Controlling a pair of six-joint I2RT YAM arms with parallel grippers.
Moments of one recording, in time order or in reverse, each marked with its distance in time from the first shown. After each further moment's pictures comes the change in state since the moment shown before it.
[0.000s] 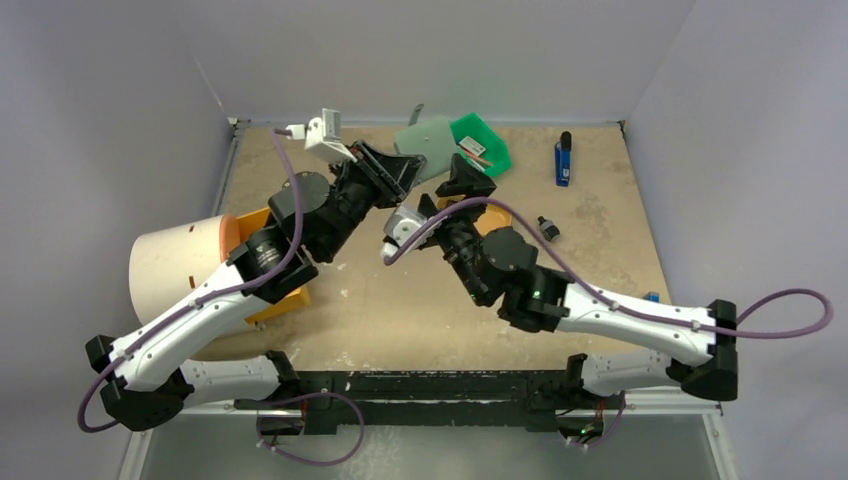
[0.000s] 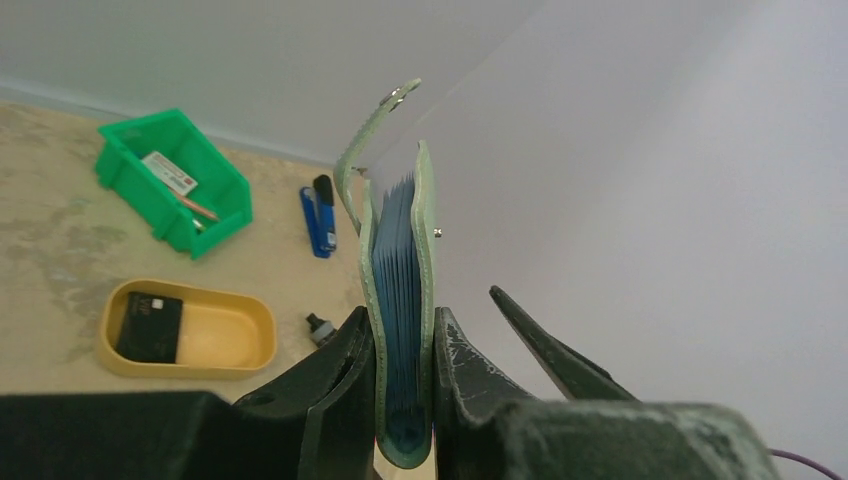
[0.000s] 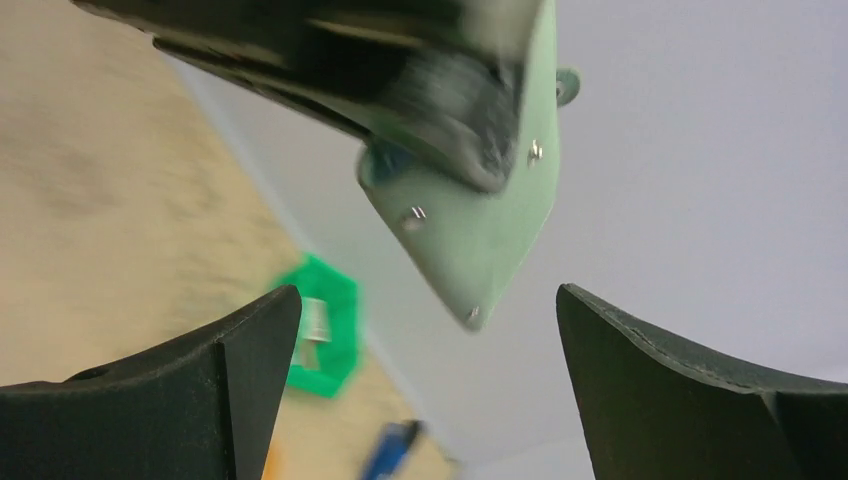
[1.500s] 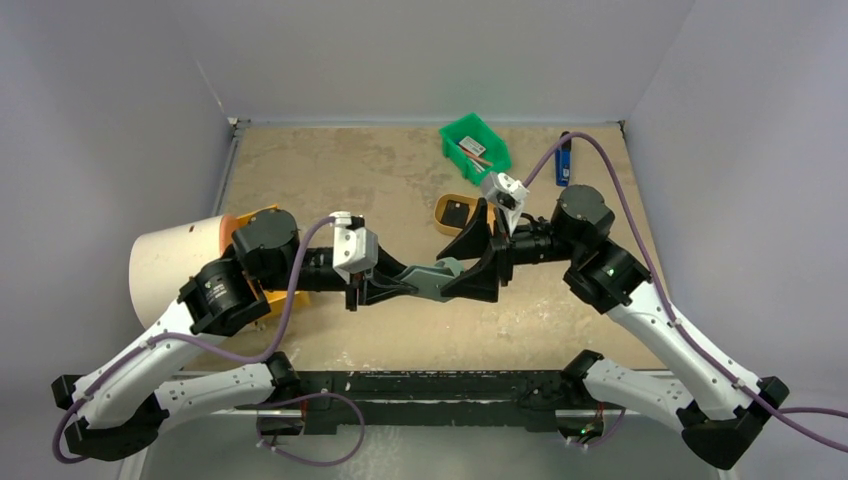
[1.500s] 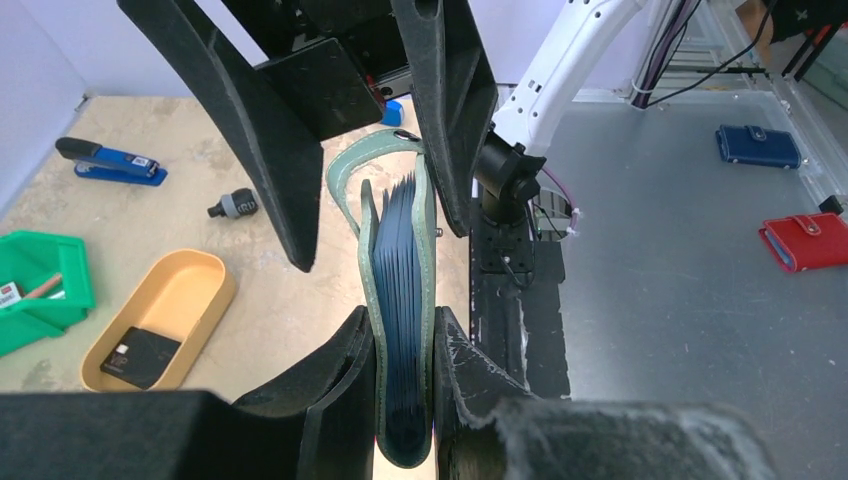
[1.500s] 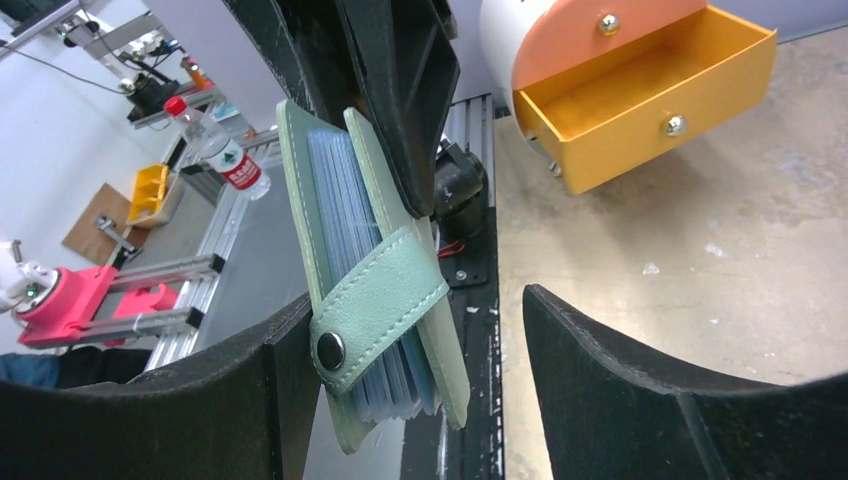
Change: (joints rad) left arm 0.004 -0.262 -0.141 -0.343 0.967 0.859; right arm -0.563 -0.264 -0.016 -0.524 -1.724 1.593
